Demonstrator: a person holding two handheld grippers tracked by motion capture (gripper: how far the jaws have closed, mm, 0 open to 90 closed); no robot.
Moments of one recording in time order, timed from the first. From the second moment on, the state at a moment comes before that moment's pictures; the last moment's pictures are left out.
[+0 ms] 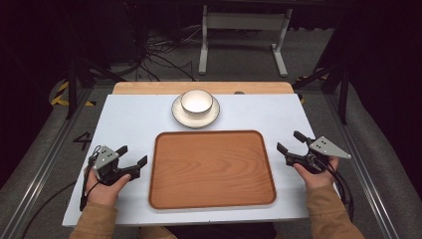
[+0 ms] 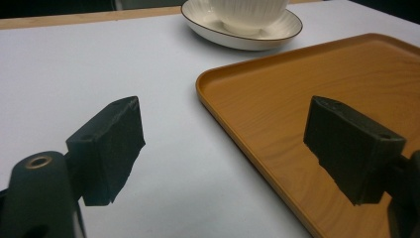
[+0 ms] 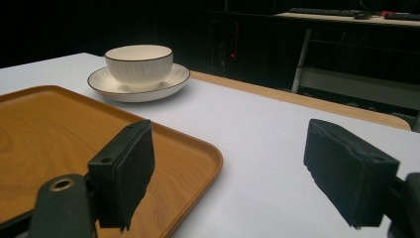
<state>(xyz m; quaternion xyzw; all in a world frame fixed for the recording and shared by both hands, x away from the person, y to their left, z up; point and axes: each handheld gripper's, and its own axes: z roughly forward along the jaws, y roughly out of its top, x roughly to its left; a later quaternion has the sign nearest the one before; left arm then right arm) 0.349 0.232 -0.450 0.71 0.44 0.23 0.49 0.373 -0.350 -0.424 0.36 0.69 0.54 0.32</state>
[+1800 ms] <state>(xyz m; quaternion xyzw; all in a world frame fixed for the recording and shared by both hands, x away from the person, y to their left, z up) 0.441 0.173 -0.368 0.74 0.38 0.21 0.51 0.371 -0.355 -0.431 0.38 0.70 0.52 0.31</state>
